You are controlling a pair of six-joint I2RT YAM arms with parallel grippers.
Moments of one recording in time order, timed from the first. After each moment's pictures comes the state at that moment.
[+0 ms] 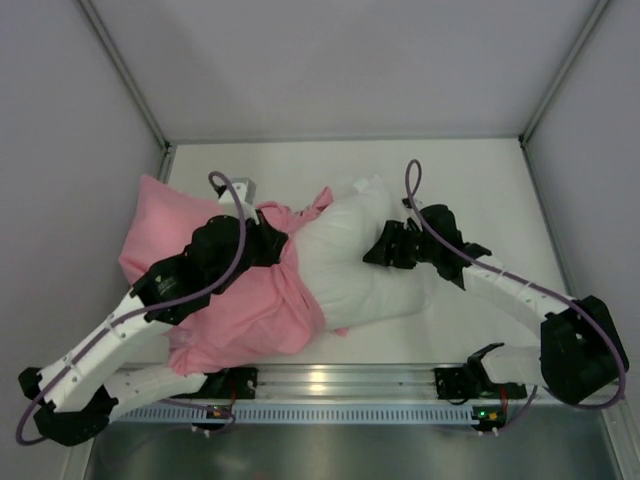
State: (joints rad) left arm -0.87 0.92 1.18 -0.68 -0.38 -0.62; right arm 0.46 1.24 0.69 -0.09 -0.38 0.61
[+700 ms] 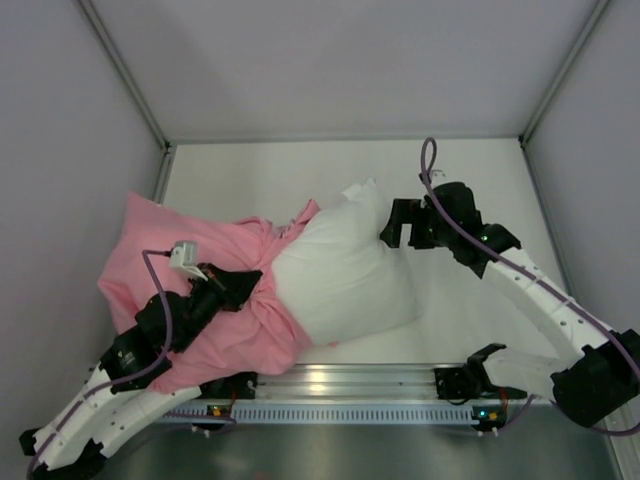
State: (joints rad) left arm -0.87 0.26 0.67 -0.54 -0.33 -0.76; right arm 0.48 1.14 0.98 -0.50 -0.08 0.42
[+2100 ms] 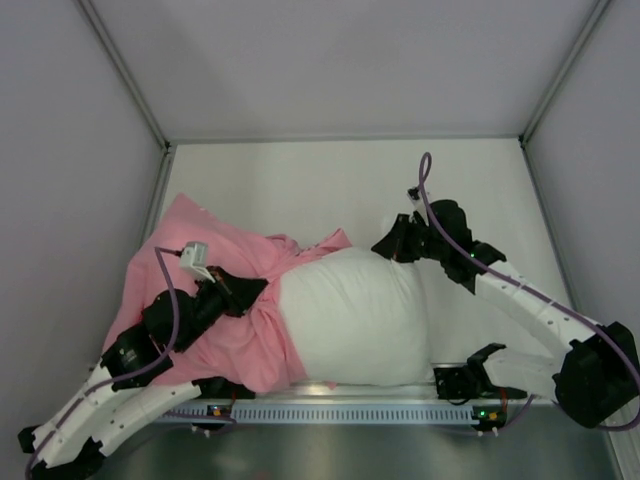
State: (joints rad) left arm -0.88 0.24 0.67 -0.61 -0.26 -0.78; right arm 0.51 1.13 0.77 -0.17 -0.35 0.62
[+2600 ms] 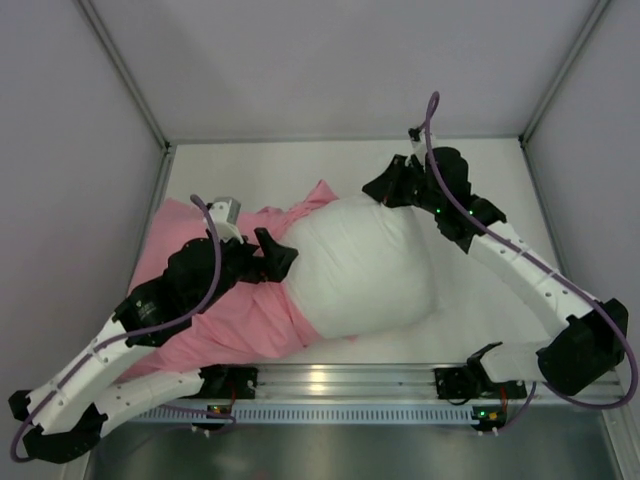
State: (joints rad) left arm -0.87 0.69 0.98 -0.63 -0.29 -0.62; right arm 0.52 1.31 1.17 -0.21 -0.20 0.58
